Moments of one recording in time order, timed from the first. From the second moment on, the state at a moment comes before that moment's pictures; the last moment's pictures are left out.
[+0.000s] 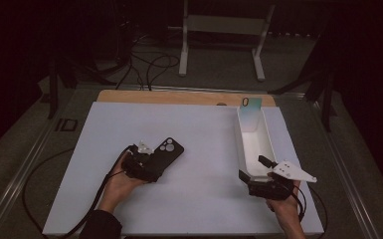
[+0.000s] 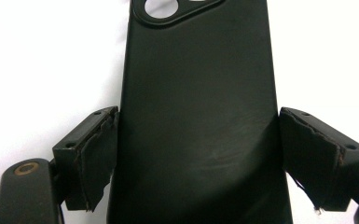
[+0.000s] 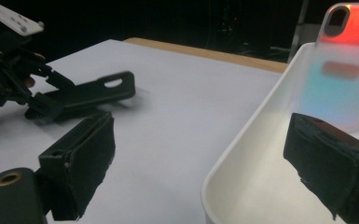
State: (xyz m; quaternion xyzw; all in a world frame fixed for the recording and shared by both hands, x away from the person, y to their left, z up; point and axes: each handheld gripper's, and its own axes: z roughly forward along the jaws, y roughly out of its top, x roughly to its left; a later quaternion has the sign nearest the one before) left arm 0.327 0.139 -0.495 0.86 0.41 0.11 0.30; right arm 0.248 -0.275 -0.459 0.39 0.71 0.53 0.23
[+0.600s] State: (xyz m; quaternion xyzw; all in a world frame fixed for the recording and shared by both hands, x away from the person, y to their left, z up) left arm 0.315 0.144 -0.477 0.84 0.41 0.12 0.35; right arm 0.254 -0.269 -0.450 0.39 0.73 0.52 0.20
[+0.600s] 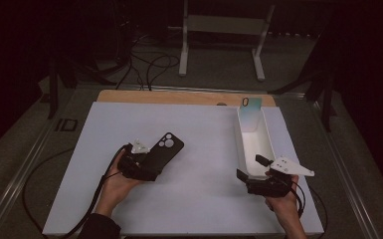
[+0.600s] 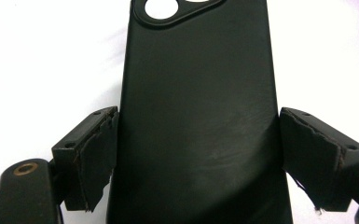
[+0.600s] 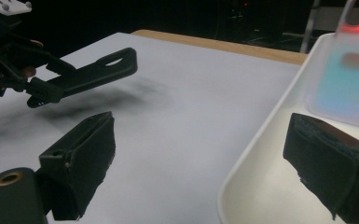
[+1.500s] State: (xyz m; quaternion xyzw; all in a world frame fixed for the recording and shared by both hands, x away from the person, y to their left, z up) left arm 0.300 0.137 -0.466 0.83 0.38 0.13 0.39; right arm 0.265 -0.235 -0.432 0.37 0.75 0.53 0.18
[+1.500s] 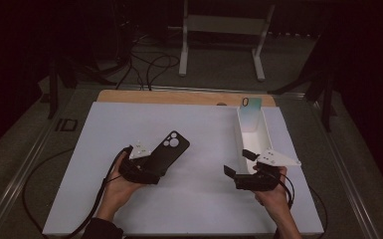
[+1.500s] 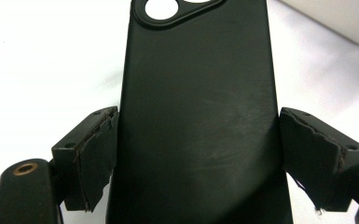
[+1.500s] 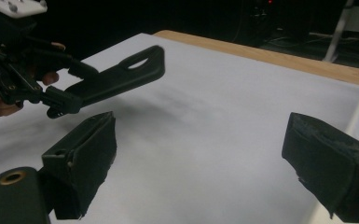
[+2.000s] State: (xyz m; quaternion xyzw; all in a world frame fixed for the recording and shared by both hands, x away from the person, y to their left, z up) left arm 0.286 0.119 -0.445 0.83 0.34 0.14 0.42; right arm 0.280 -0.202 -0.418 0.36 0.76 0.53 0.14
